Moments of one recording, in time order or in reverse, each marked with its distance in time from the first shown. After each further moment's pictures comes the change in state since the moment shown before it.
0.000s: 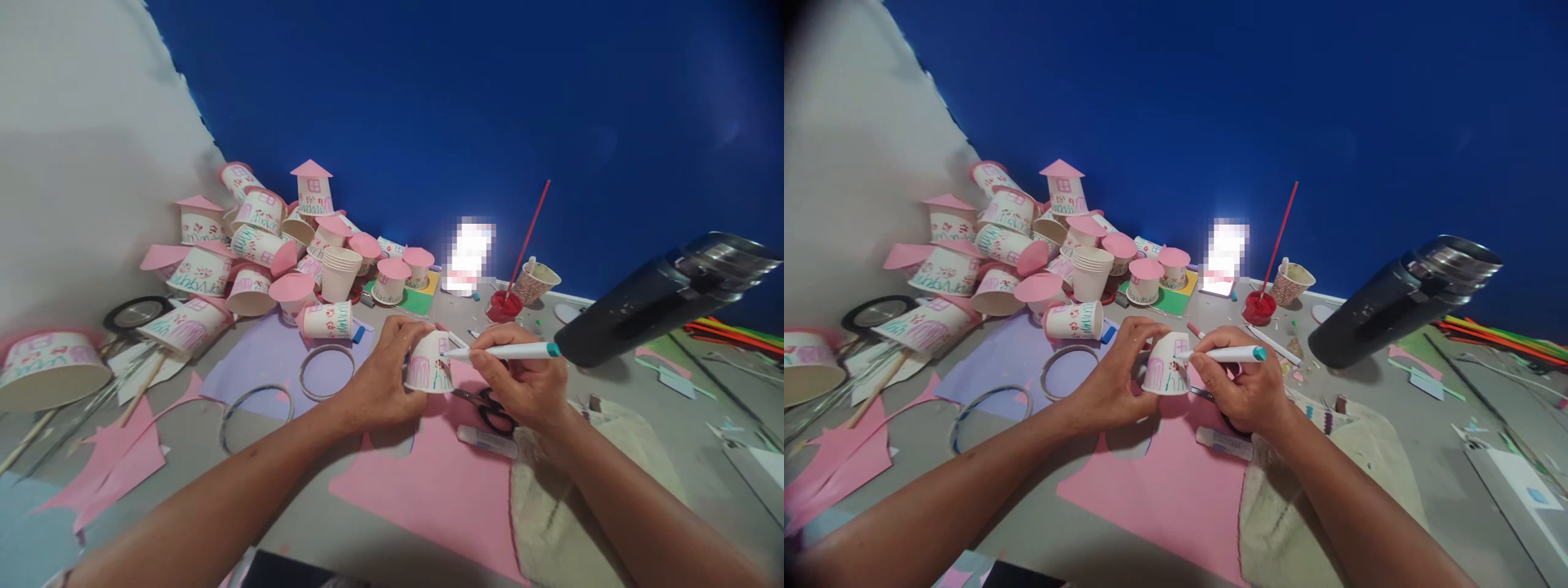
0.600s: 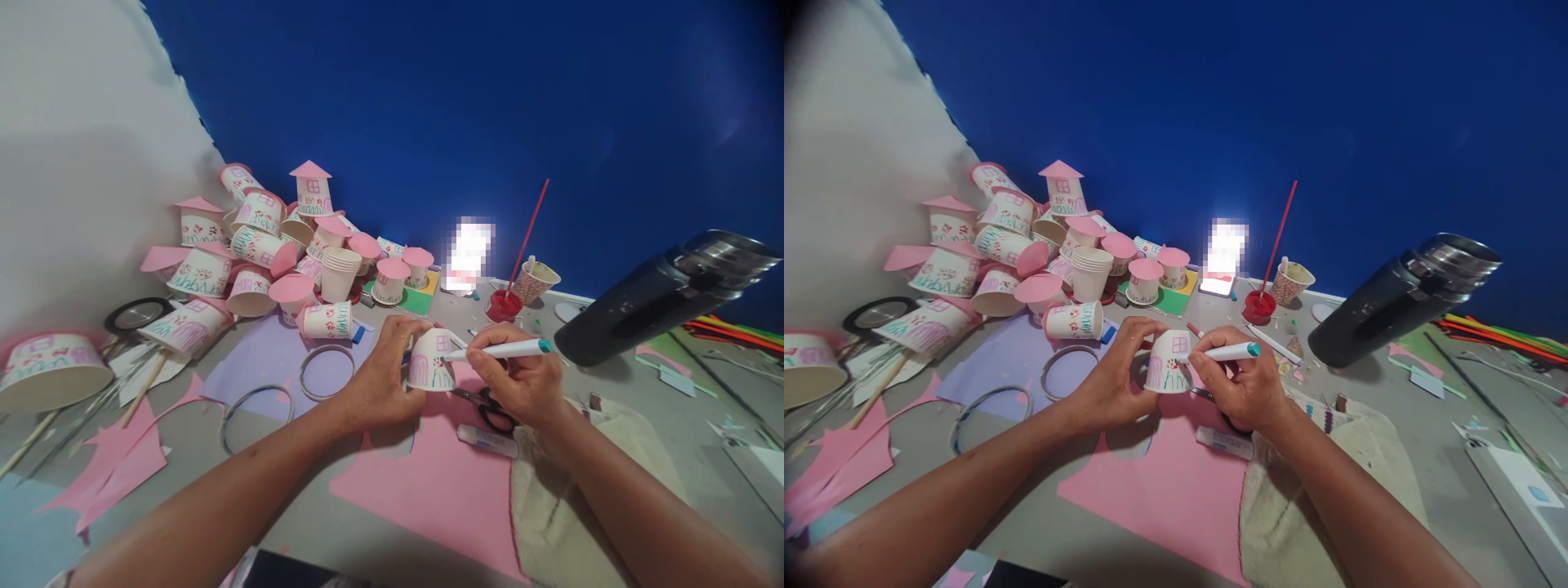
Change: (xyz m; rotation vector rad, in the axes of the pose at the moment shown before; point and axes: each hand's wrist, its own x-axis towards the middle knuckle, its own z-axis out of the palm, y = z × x) left_hand 0.000 -0.004 0.001 0.006 0.035 0.050; right_hand 0.004 -0.004 -0.002 0.025 0.000 -0.004
